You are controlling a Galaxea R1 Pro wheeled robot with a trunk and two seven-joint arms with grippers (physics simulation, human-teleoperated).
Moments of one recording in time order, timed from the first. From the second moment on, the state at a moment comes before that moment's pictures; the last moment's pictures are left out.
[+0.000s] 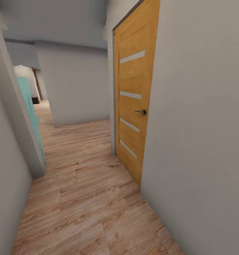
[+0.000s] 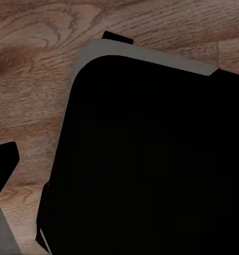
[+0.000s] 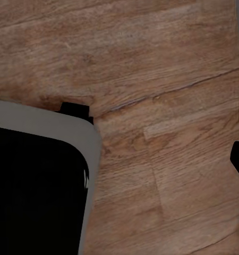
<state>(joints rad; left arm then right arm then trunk) 0.00 0.01 0.00 -0.09 0.28 -0.02 0.00 -0.12 -0.06 0.17 0.03 0.05 -0.21 -0.10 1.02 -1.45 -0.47</state>
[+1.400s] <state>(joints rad) 0.00 0.01 0.00 -0.09 0.28 -0.02 0.00 -0.12 -0.06 0.17 0.03 0.05 -0.21 -0.10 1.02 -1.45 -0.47</state>
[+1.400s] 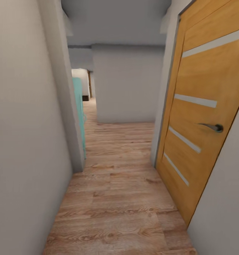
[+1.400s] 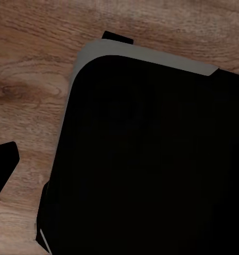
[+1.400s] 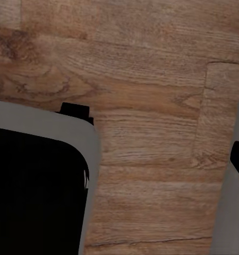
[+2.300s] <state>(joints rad) 0.00 0.01 0.01 -0.09 0.28 -0.01 0.00 -0.12 -0.07 0.17 0.03 0.05 -0.21 -0.10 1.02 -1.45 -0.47</state>
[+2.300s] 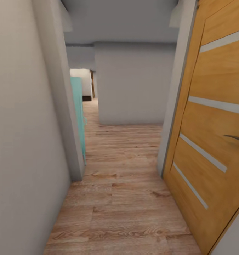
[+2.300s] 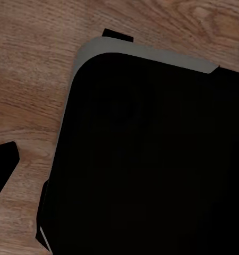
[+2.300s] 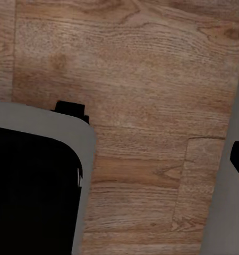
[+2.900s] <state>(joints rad) 0.00 0.01 0.01 -0.08 0.28 -0.01 0.00 -0.12 -0.06 0.17 0.03 0.05 -0.21 -0.10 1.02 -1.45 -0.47</state>
